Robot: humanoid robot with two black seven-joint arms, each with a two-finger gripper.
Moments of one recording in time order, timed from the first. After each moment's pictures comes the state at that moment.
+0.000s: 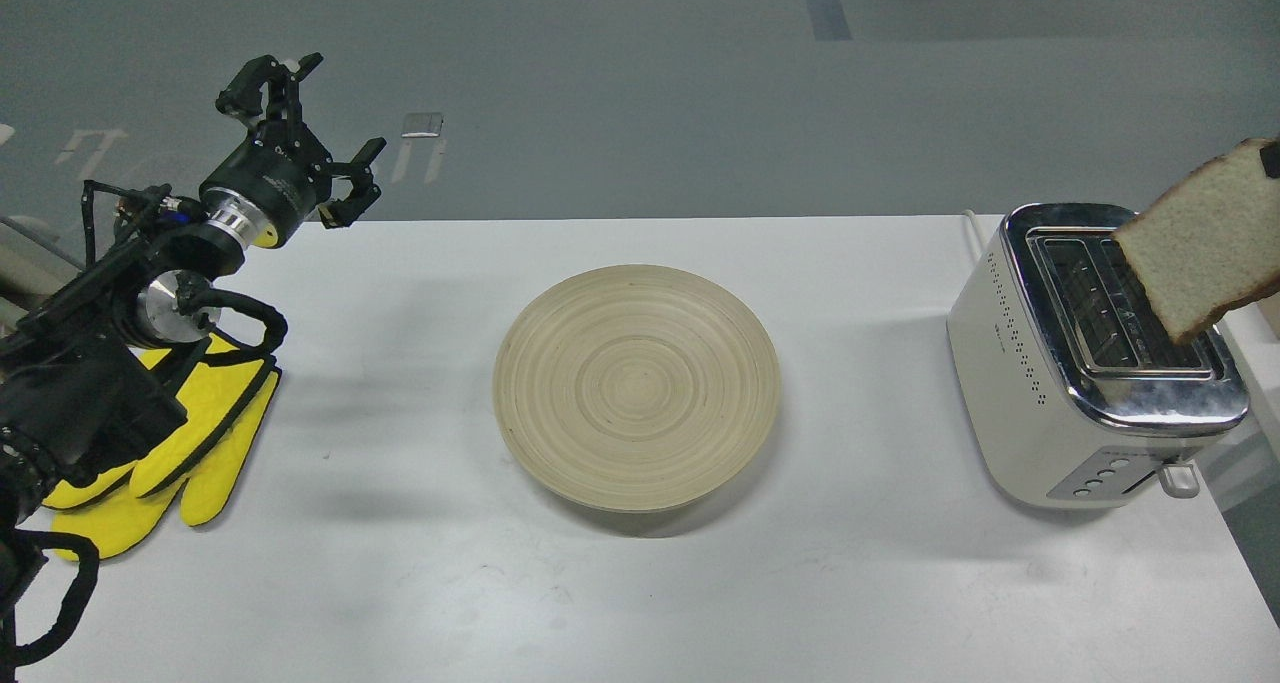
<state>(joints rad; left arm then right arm) -0.86 0.36 -0.66 -0.50 0.00 -0.49 -0.23 2.52 -0.76 -1.51 1.39 -0.91 0.49 0.28</state>
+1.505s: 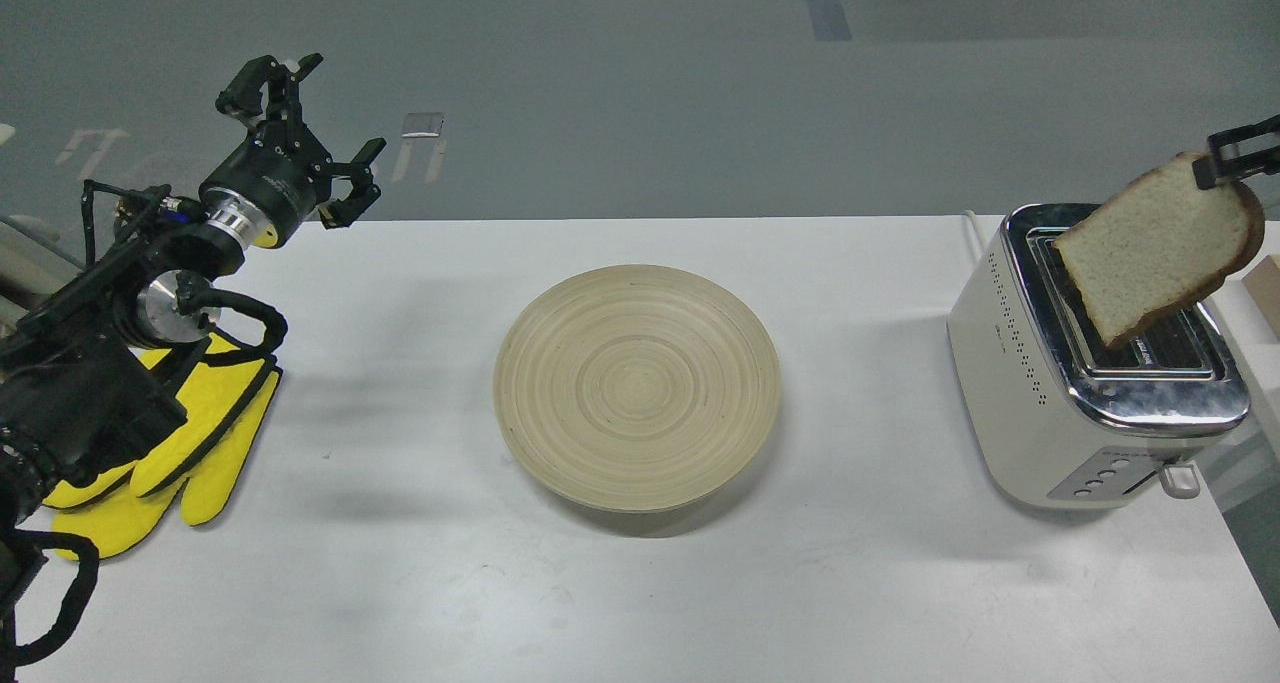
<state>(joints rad) -0.86 0.36 -0.66 -0.50 0.00 -0.49 -0.23 2.41 -0.69 -1.46 1.35 -0.78 0.49 0.27</state>
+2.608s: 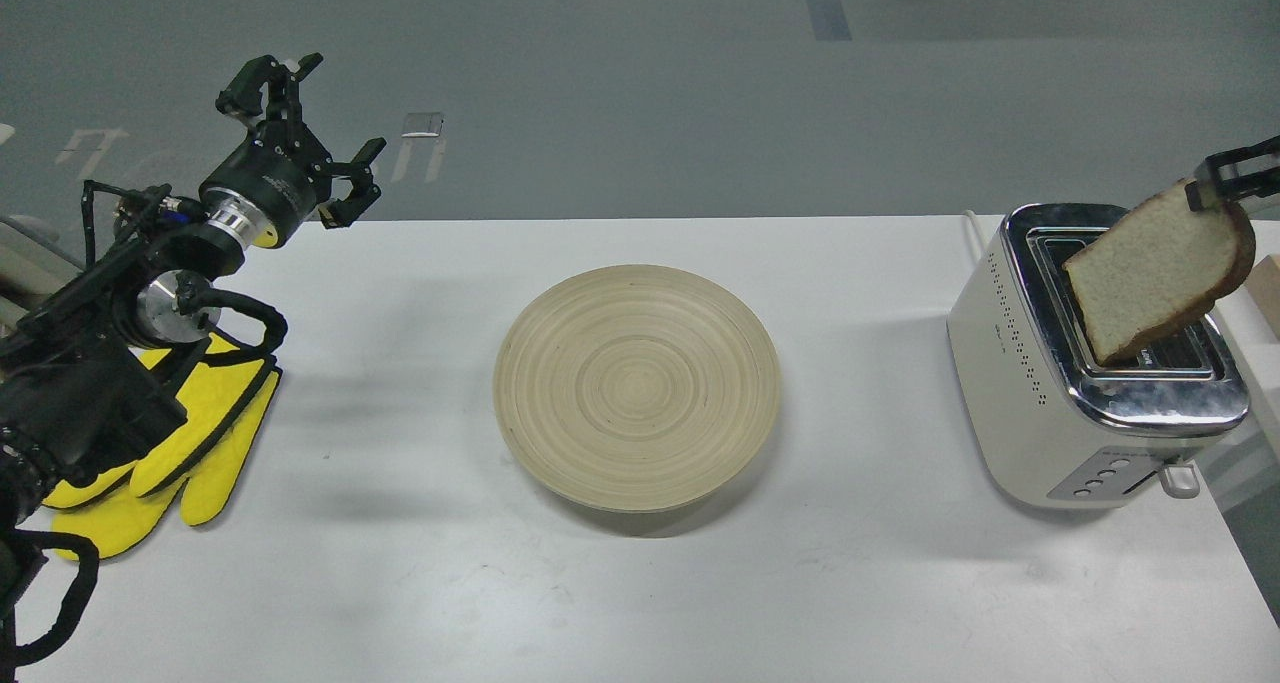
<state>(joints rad) -0.86 0.36 -0.66 -0.50 0.00 -0.49 -0.23 2.37 -0.69 -1.45 1.35 -0.78 0.49 0.25</state>
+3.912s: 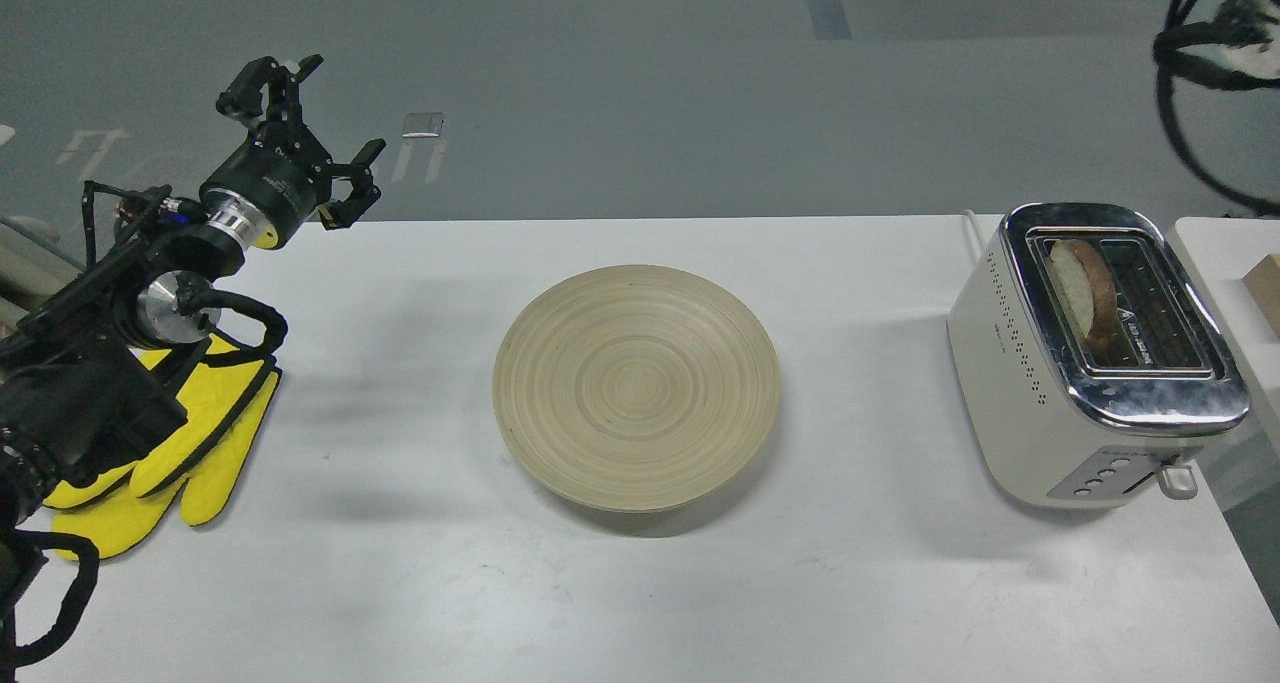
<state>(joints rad) -0.86 0.36 -0.66 -0.50 0.00 -0.49 -0.22 1.37 -0.43 0.24 0.59 -0.37 0.25 0.26</state>
